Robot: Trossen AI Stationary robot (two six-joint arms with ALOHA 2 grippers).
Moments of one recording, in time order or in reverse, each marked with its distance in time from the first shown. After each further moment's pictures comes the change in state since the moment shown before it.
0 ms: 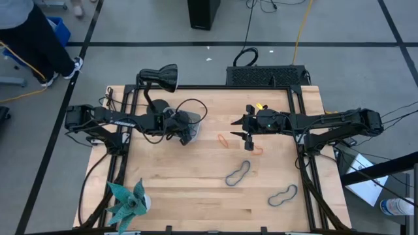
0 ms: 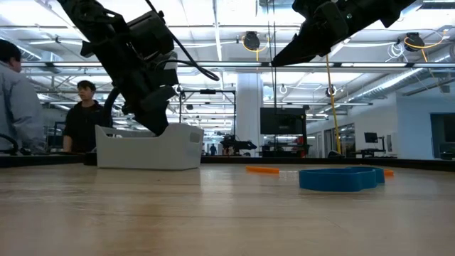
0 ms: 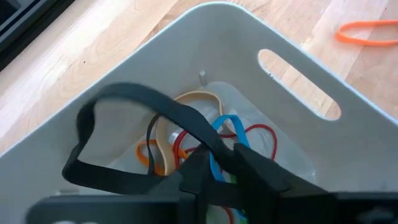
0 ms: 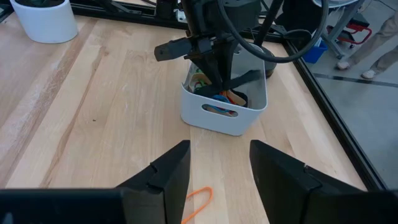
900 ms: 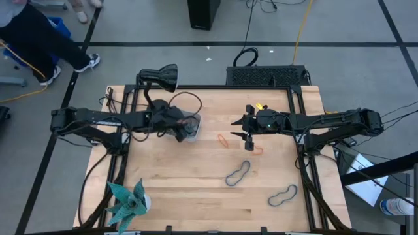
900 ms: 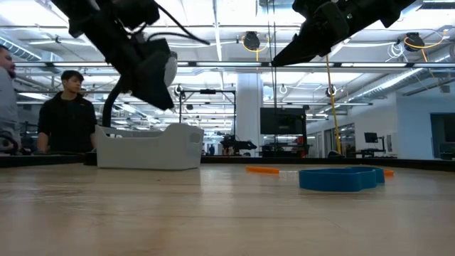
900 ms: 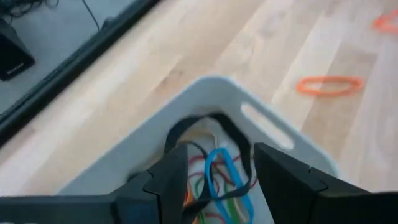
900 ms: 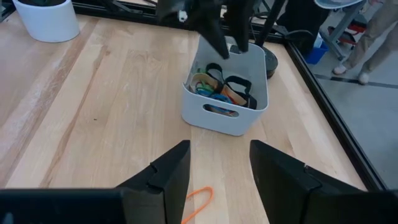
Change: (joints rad) left arm -0.001 -0.203 0.000 -0.034 0.000 0.058; right arm 0.000 0.000 0.000 -0.001 -0.005 -0.007
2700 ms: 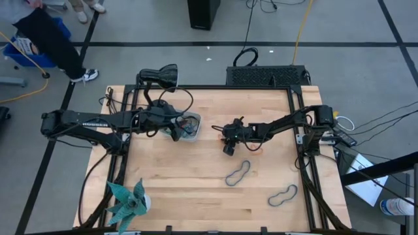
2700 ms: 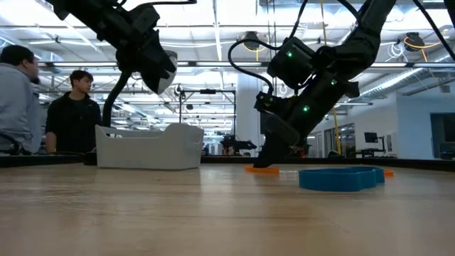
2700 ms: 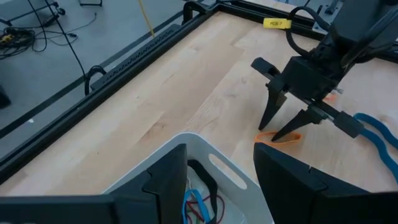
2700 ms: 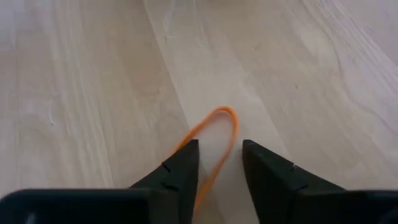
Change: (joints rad) left arm -0.047 -0.183 0.000 0.048 0.000 0.004; right arm -0.029 0.652 0.004 0.250 0.068 0.367
